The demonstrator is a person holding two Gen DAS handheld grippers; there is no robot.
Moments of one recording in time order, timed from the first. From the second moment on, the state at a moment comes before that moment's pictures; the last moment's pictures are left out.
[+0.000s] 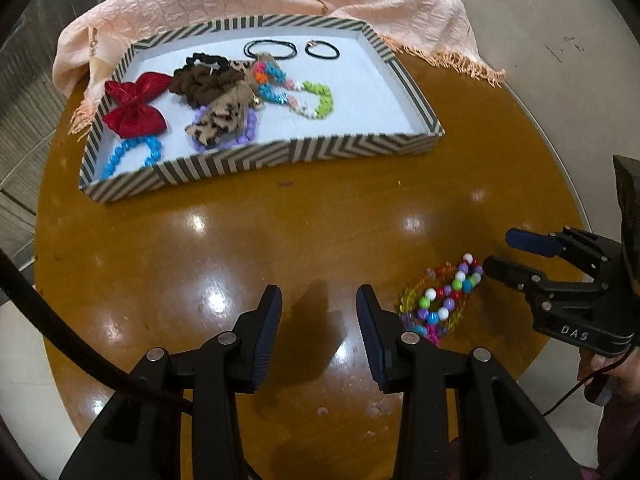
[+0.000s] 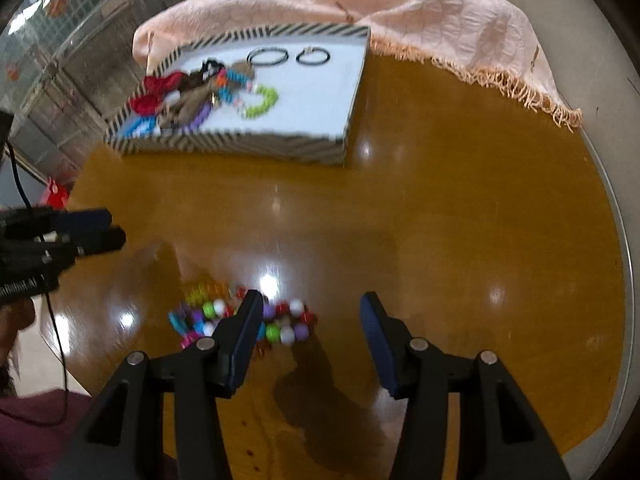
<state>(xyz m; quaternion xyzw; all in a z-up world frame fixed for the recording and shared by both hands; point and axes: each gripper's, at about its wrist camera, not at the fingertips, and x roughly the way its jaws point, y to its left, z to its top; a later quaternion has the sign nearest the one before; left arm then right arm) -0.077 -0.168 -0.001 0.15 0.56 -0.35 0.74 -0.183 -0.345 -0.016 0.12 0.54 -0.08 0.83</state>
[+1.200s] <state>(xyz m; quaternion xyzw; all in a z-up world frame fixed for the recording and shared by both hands) -0.074 -0.166 -0.012 0.14 0.57 -0.34 0.73 -0.178 -0.330 -0.028 0.14 0.52 -0.01 0.84</state>
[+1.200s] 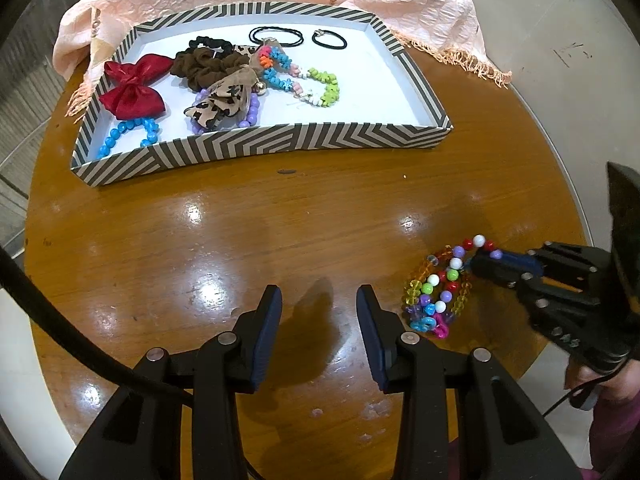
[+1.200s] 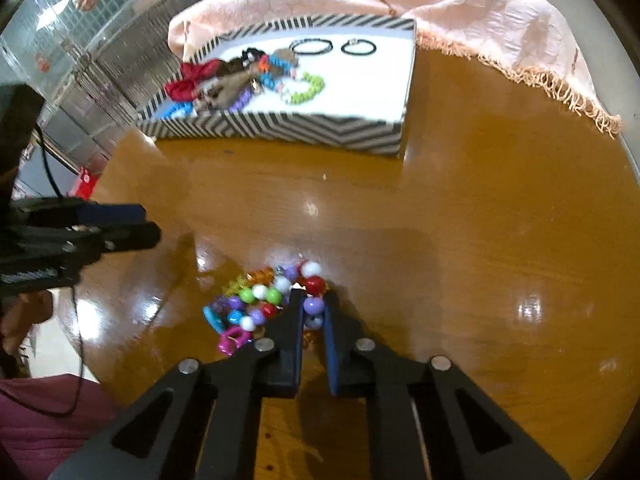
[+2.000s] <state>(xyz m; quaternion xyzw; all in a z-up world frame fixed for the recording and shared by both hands) -0.115 -0.246 -0.041 0.22 0.58 -0.42 0.67 -0.196 -0.379 0.046 0.19 0.44 -0.06 0.88</state>
